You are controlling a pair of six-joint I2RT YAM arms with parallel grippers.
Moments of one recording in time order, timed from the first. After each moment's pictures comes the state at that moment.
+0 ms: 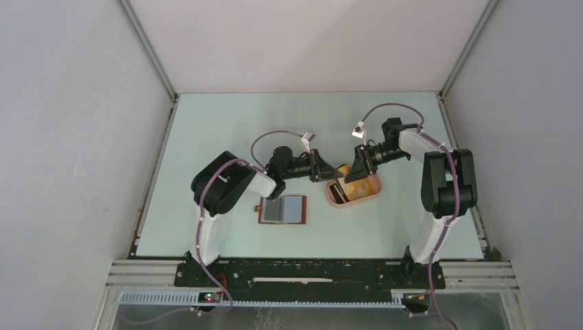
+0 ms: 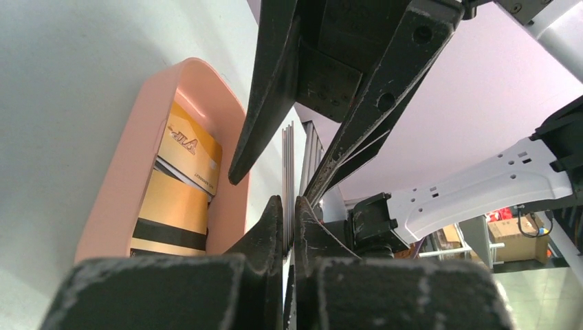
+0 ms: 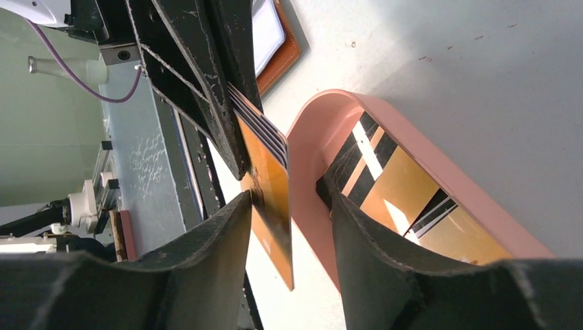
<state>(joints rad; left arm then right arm) -0.67 2.08 0.92 1.12 0.71 -1.14 0.09 1.87 1.26 -0.92 -1.08 -0.56</state>
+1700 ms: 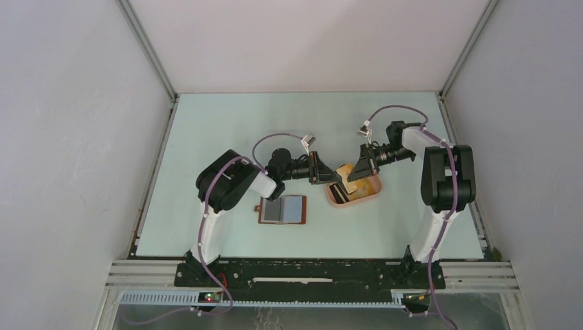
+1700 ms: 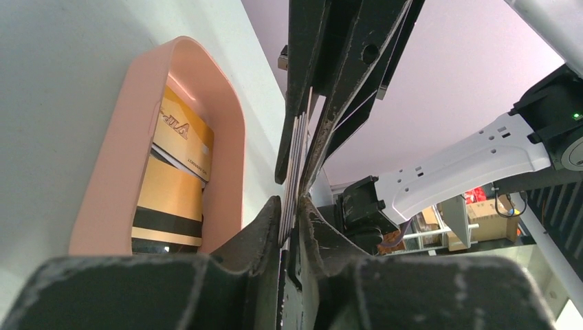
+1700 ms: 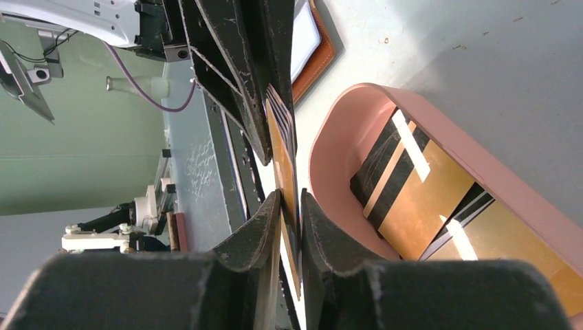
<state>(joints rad) -0.66 2.13 0.92 1.22 0.79 -1.22 0.04 1.93 1.30 -1.04 -1.19 -0.59</state>
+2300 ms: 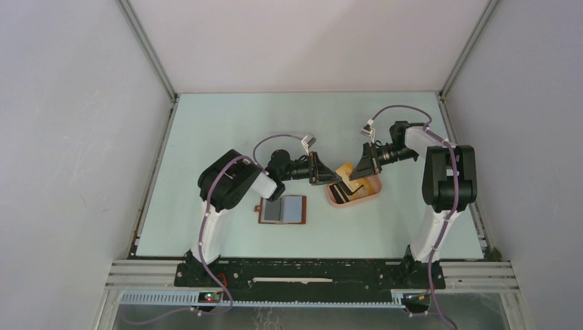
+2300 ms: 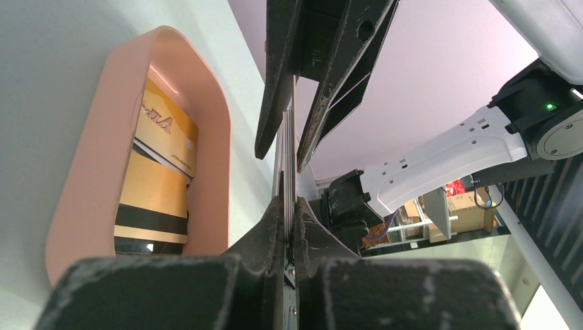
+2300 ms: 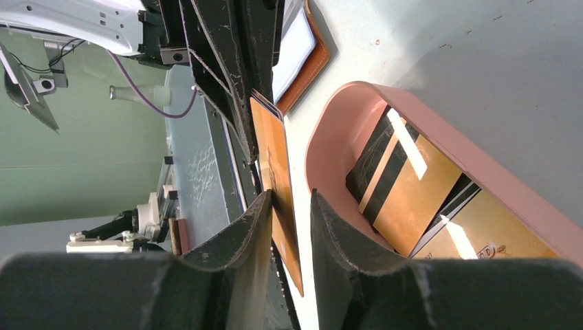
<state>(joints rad) -0.65 2.16 0.92 1.30 0.82 -1.28 0.01 1.93 1.30 -1.05 -1.20 -0.59</state>
